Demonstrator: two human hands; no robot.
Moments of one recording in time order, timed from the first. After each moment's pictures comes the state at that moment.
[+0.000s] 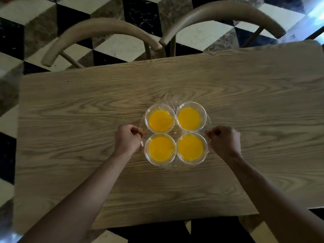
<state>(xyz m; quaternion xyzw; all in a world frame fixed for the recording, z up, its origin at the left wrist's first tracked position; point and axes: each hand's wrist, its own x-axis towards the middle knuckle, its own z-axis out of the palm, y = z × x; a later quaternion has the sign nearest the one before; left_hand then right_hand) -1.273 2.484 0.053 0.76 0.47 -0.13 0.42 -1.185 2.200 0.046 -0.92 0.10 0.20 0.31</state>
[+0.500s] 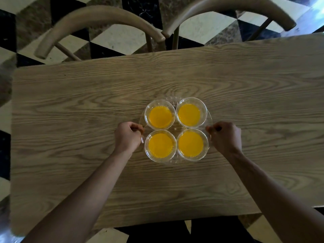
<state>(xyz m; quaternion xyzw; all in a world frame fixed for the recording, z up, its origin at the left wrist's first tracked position) -1.273 2.490 0.040 0.74 0.49 -0.12 0.44 -1.182 2.214 0.036 -0.93 0.11 0.20 0.29</state>
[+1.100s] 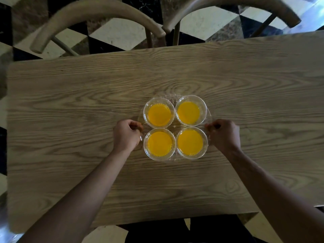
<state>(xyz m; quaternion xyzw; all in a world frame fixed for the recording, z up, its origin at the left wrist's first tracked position) -1.274 2.493 0.033 0.77 0.47 -0.11 0.43 -1.177 2.214 0.026 -0.93 0.08 0.21 0.29</state>
